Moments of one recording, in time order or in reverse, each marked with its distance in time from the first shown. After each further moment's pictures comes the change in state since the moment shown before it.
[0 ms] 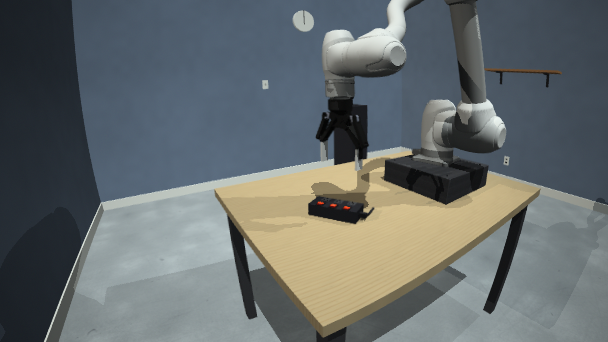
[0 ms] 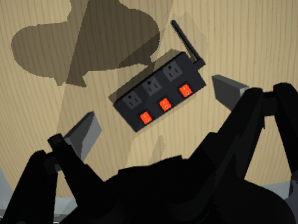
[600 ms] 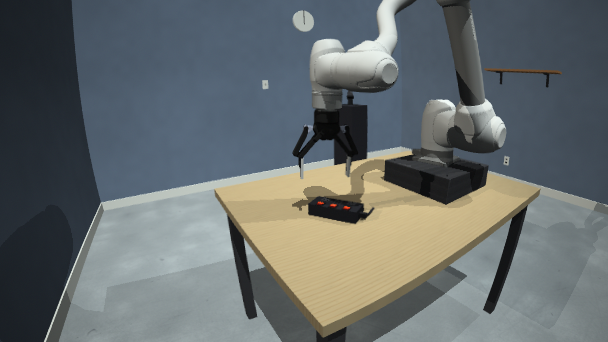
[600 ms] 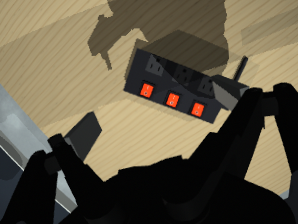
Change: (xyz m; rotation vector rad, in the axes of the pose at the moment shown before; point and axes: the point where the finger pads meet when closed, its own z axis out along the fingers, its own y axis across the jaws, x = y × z) arm -0.049 -0.021 0.033 0.050 0.023 -0.989
